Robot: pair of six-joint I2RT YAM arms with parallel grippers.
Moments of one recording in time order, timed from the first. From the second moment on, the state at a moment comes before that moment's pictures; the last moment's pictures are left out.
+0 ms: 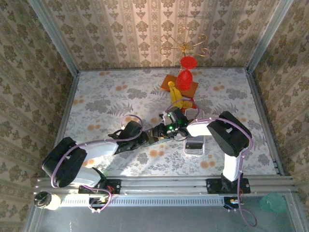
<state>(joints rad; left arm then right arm) -0.77 1.39 0.49 -0.02 0.03 -1.14 0.63 1.88 0.88 0.19 -0.62 0.74</state>
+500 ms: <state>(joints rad) -0.77 1.37 0.45 0.03 0.02 -1.17 0.64 1.88 0.89 0.15 -0.60 0.79</state>
